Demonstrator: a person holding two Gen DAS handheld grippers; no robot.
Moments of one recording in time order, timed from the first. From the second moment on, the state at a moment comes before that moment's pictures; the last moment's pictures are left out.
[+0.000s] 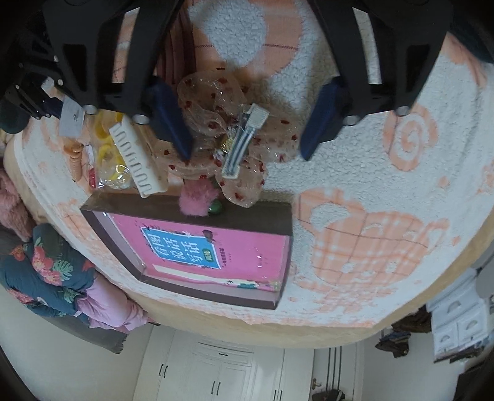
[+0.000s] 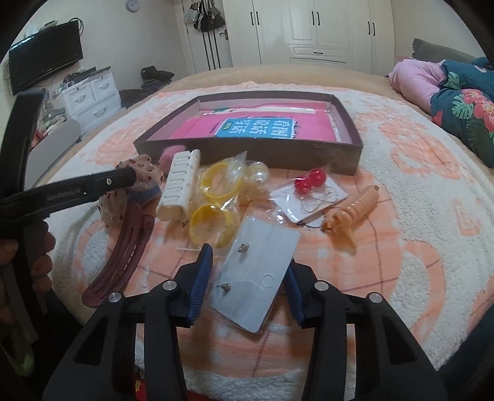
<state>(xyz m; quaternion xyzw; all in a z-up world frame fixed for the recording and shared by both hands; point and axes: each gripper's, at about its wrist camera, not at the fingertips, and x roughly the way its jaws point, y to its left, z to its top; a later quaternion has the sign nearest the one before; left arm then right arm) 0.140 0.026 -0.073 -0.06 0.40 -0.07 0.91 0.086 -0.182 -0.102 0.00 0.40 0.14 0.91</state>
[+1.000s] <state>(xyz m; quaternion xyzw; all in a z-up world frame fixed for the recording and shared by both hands) 0.202 0.036 -0.017 -0.09 0.32 -0.05 0.94 0.147 -0.250 -0.046 0.03 0.34 0.09 0.94</state>
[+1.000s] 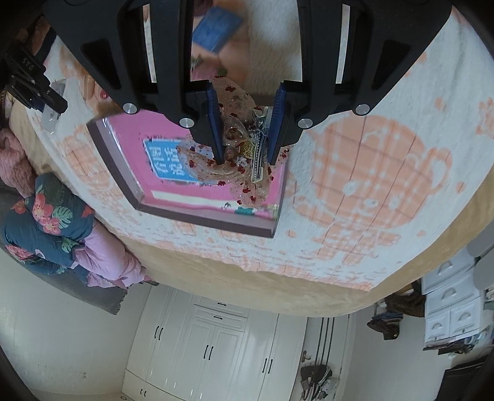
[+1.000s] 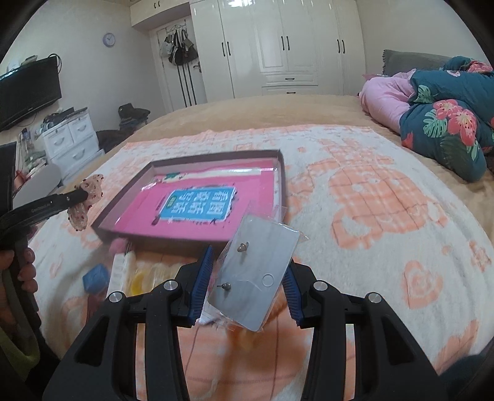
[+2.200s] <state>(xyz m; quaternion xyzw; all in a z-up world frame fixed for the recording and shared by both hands) 0.267 0.012 -0.057 -0.05 0.38 -0.07 0.92 0.273 -0.204 -0.073 0.00 0.38 0.11 0.92</state>
